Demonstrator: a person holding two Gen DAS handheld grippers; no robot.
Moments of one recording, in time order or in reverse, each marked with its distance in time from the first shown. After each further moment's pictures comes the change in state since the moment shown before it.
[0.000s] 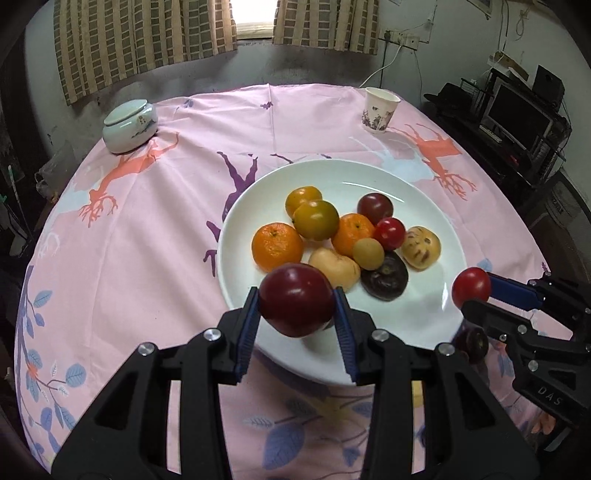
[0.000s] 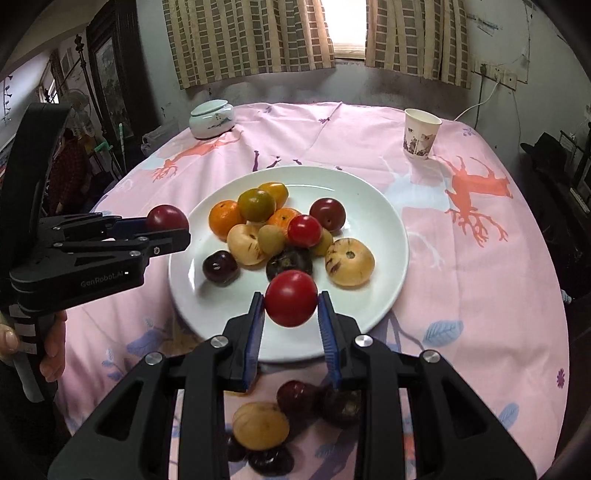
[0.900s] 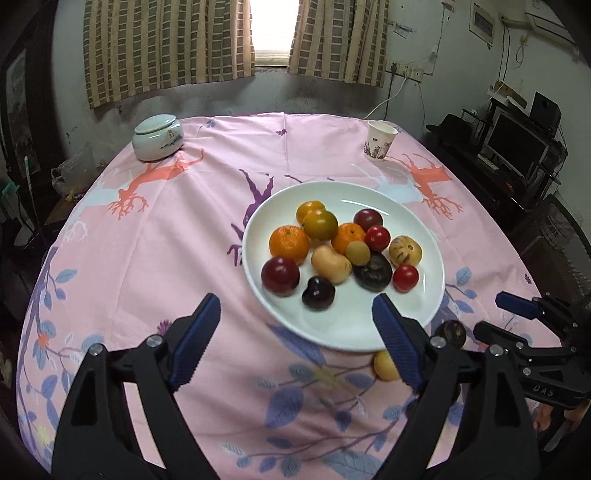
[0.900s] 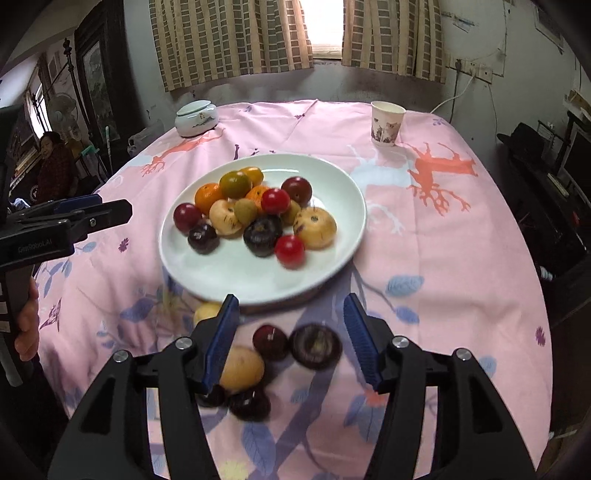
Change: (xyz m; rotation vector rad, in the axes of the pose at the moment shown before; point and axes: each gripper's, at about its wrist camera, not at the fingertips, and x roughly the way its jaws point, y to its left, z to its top) left arm -0.067 0.000 -0.042 -0.059 -0.133 0.023; right arm -0.048 -0.013 -0.051 0.041 -0.012 -0.050
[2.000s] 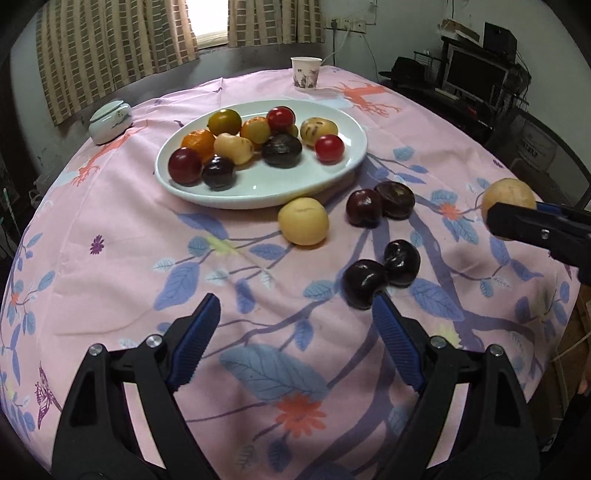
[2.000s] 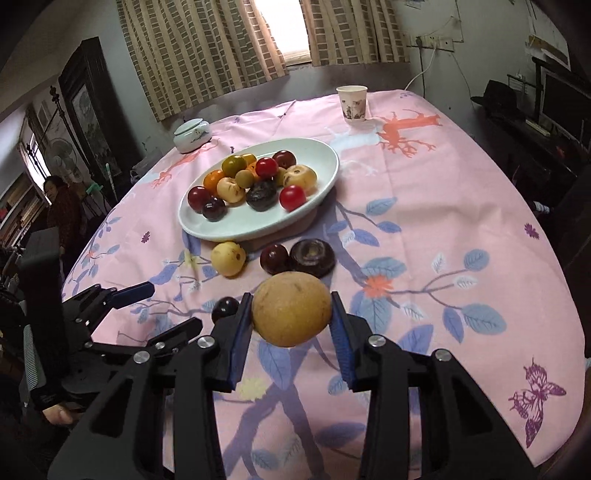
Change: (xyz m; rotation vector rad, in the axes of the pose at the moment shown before) left arm 0.011 -0.084 -0.114 0.214 0.093 -0.044; right arm -0.047 -0.019 -0.078 0.171 -0.060 0.054
